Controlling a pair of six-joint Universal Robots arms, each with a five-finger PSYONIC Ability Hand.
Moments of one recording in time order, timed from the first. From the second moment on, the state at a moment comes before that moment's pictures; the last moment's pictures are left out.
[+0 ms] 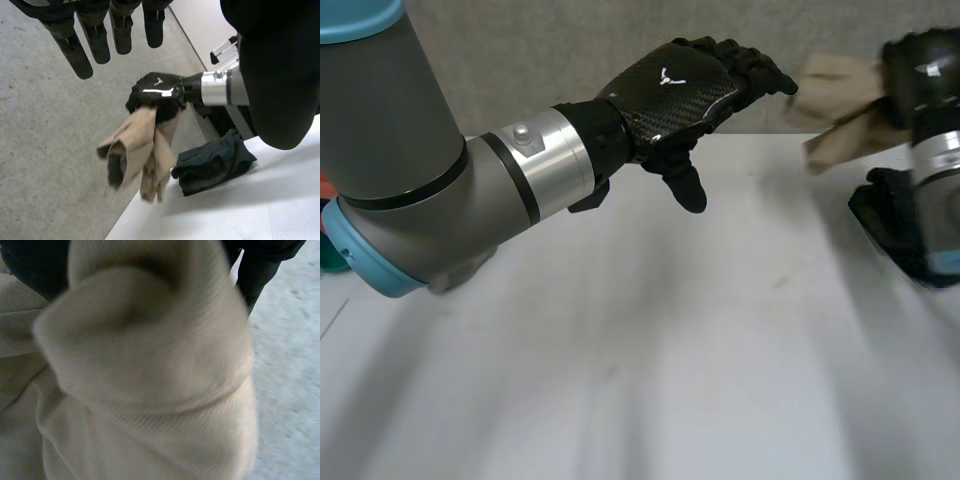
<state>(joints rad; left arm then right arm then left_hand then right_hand) 4.10 -1.99 -0.95 3.02 -0.96 3.37 1.64 -0.96 1.26 -0.77 1.35 2.79 0.19 0.21 0.20 0.21 0.05 0.96 1.15 1.16 1.20 0.96</state>
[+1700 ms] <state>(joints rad) 4.59 -2.03 -1.06 3.11 -1.43 3.75 1.75 -1.32 1.81 -0.54 1.06 2.60 0.19 0.21 0.20 0.21 0.05 0.22 0.21 0.20 0.20 0.04</state>
